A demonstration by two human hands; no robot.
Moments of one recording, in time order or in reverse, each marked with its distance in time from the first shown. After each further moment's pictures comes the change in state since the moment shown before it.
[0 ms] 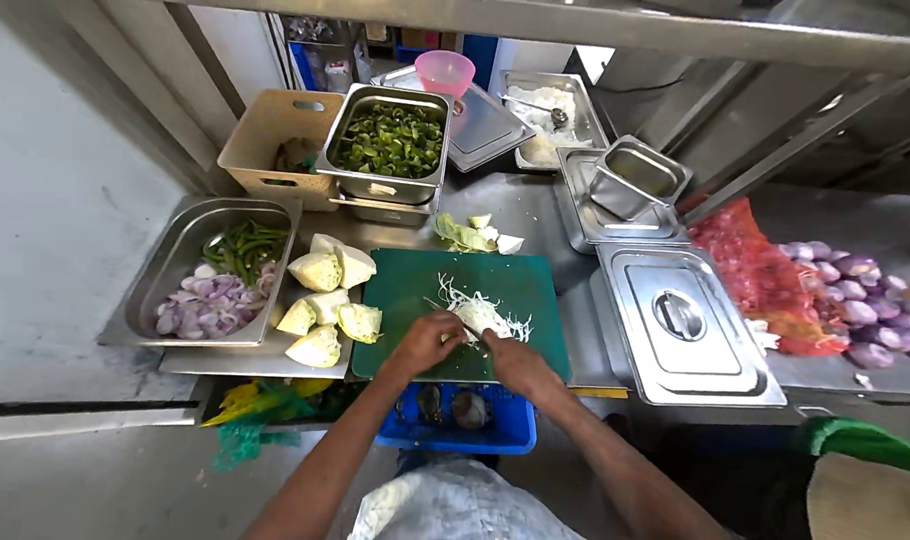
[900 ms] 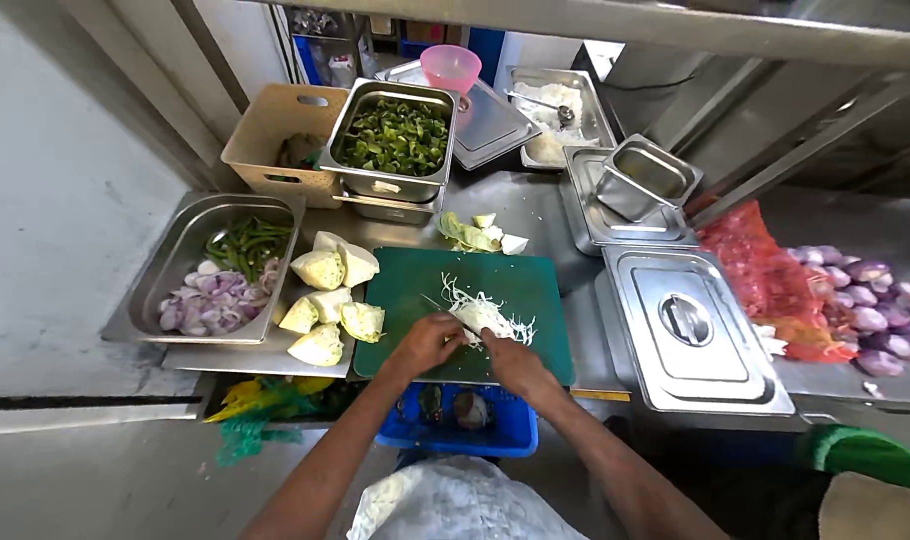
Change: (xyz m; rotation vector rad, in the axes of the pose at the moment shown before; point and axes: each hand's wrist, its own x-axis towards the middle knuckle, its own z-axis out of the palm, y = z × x) left_hand -0.003 -0.001 -0.001 0.066 -0.041 -0.010; right_hand 0.010 -0.005 0.006 -0.023 0.000 0.000
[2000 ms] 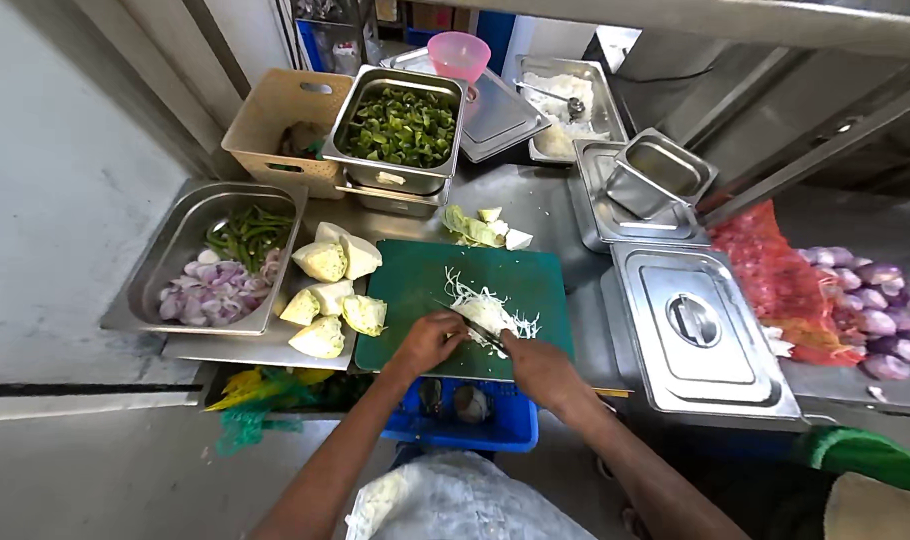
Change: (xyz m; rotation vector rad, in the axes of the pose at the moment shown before) left_hand -0.010 -0.002 0.010 -0.061 0.121 -0.022; right_hand -0.037 0.005 -0.025 -0.068 0.003 0.006
